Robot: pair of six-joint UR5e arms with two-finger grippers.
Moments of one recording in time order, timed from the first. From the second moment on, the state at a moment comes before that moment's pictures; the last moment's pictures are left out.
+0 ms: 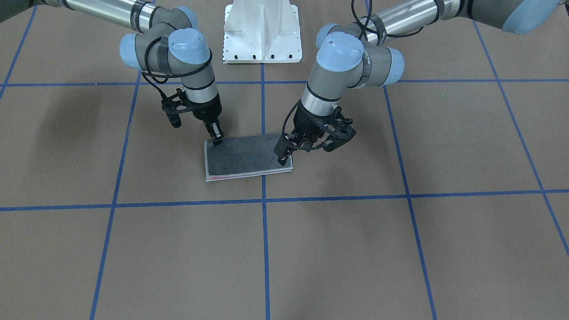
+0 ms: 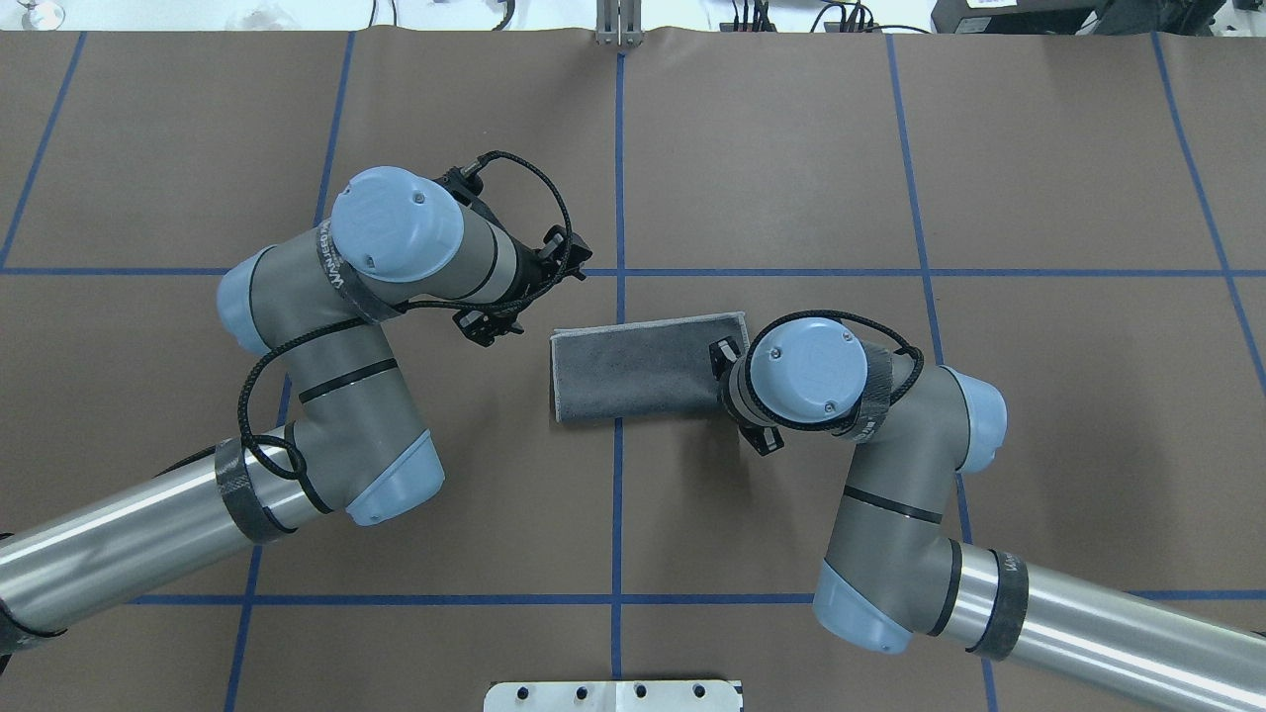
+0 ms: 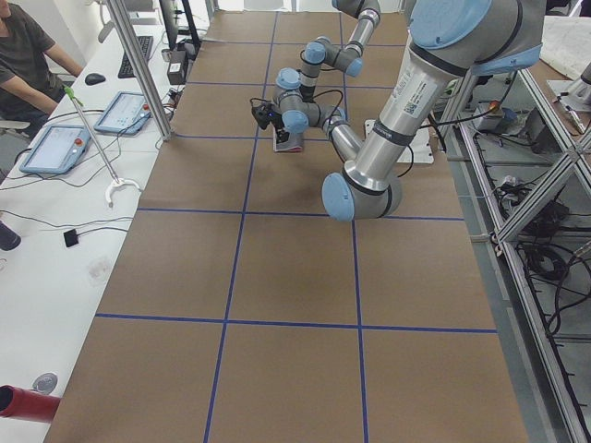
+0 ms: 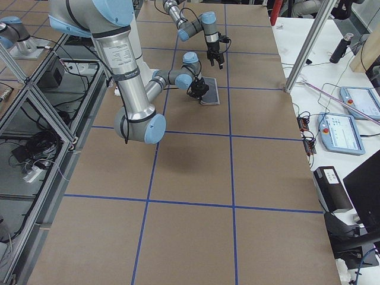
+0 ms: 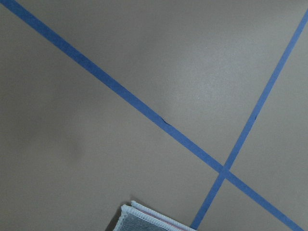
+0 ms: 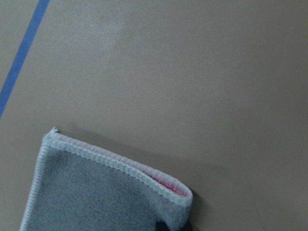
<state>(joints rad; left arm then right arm) -0.59 -2.25 -1.55 -1.97 -1.81 -1.88 0.43 -1.08 1.68 -1.34 1.67 2.41</state>
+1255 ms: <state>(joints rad) -0.58 -2.24 -1.63 -1.97 -1.89 -1.94 0.24 -1.12 1.93 -1.51 1.68 2.46</state>
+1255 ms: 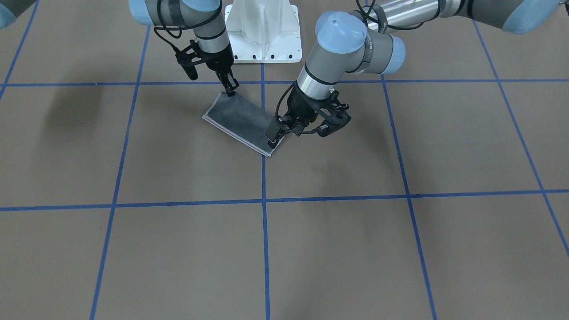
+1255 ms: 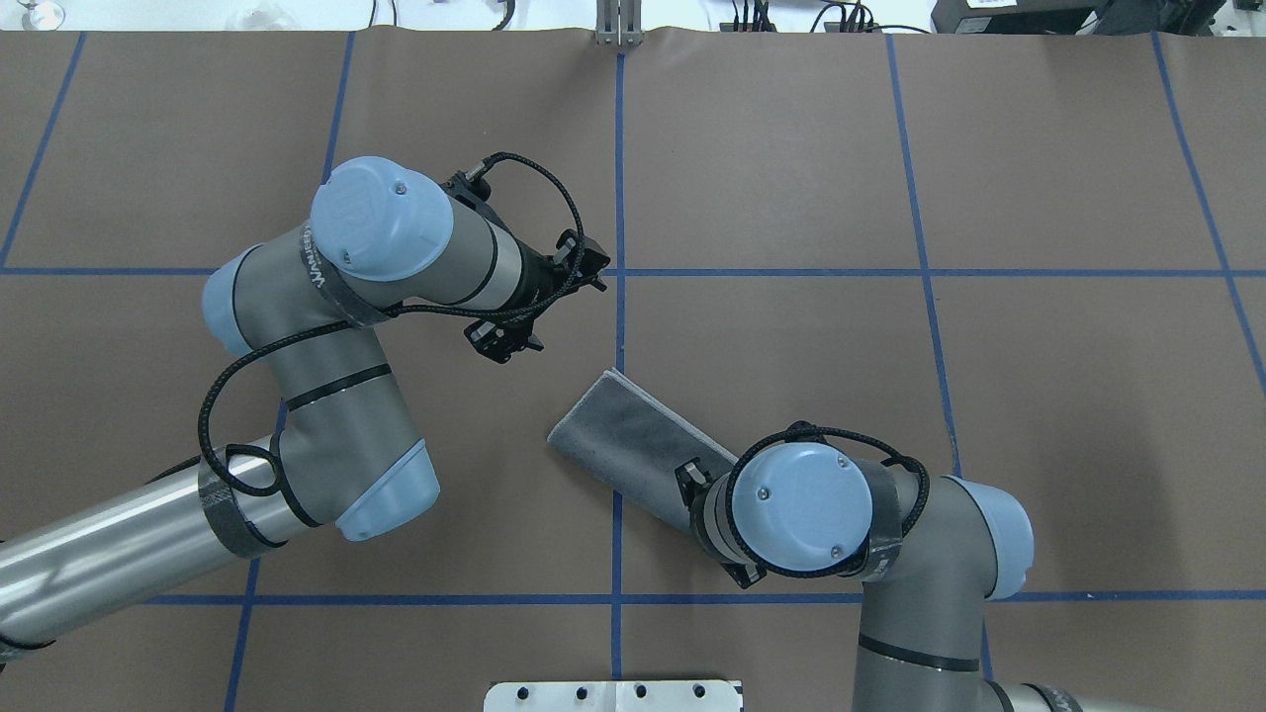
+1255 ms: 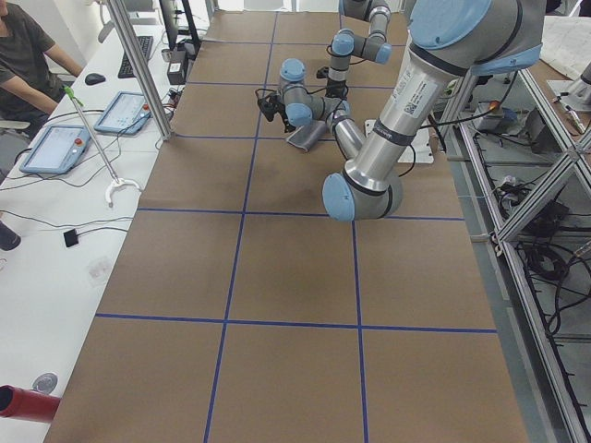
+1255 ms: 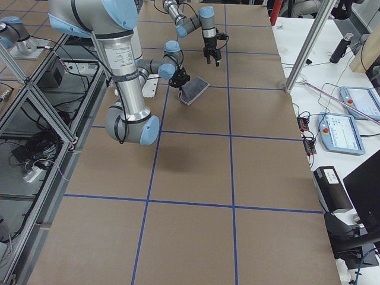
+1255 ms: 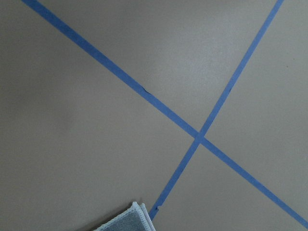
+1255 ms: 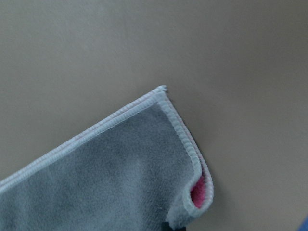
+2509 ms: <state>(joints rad) -0.39 -2.14 -1.68 -1.97 -1.77 -2.06 0.44 -1.12 1.85 -1.50 1.77 2.23</state>
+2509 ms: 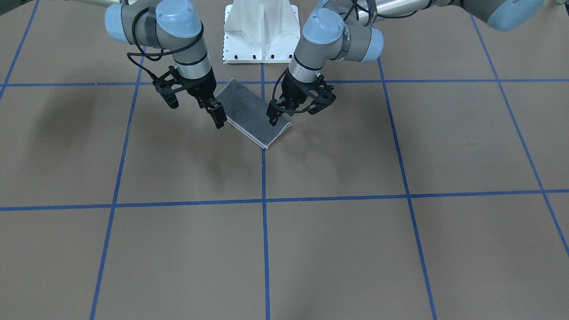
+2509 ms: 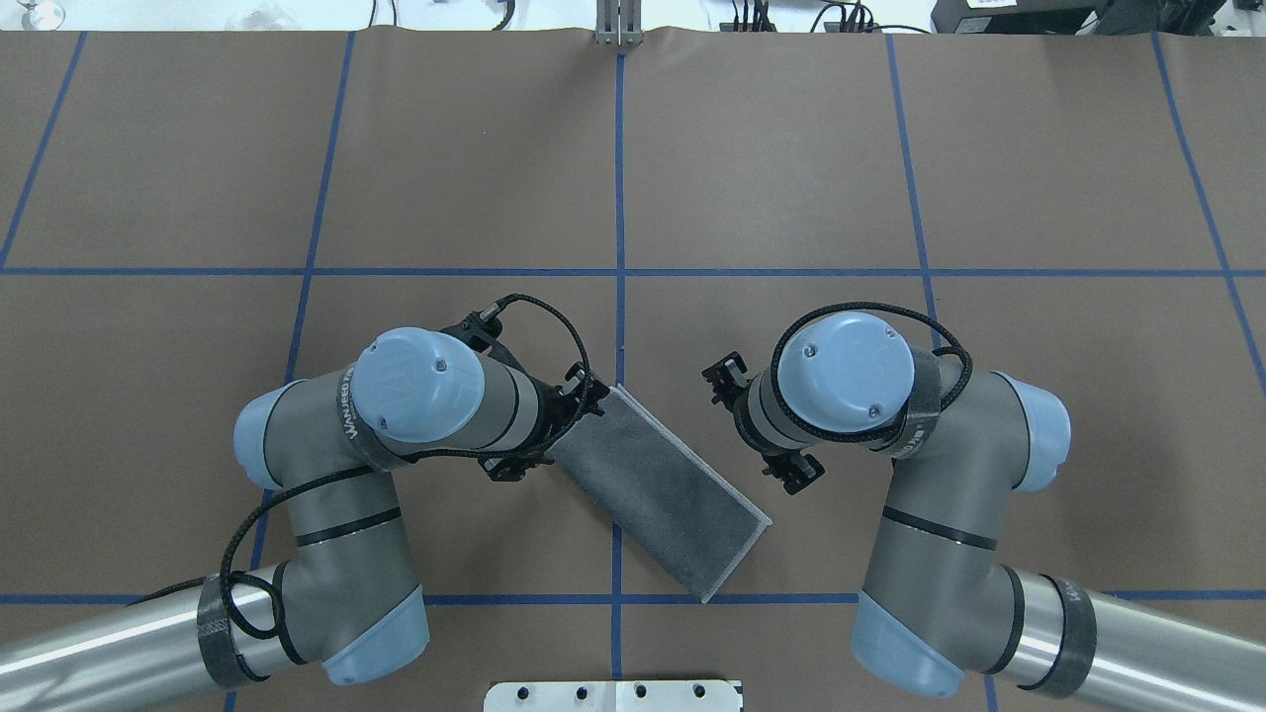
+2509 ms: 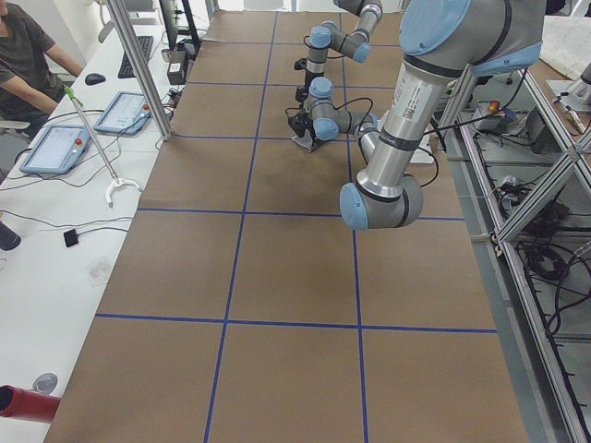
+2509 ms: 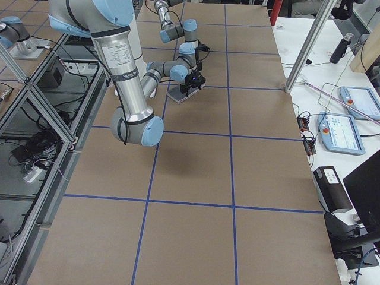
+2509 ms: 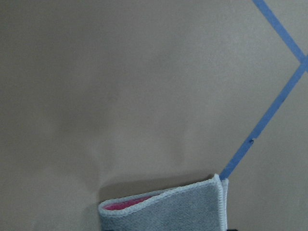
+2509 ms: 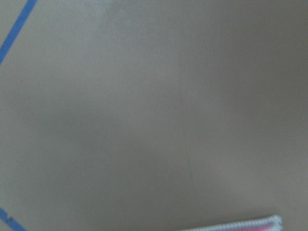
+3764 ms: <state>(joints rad) -0.35 -2.14 -1.66 -1.97 -1.76 -2.07 0.56 -1.12 1.83 -1.49 1.86 2.13</state>
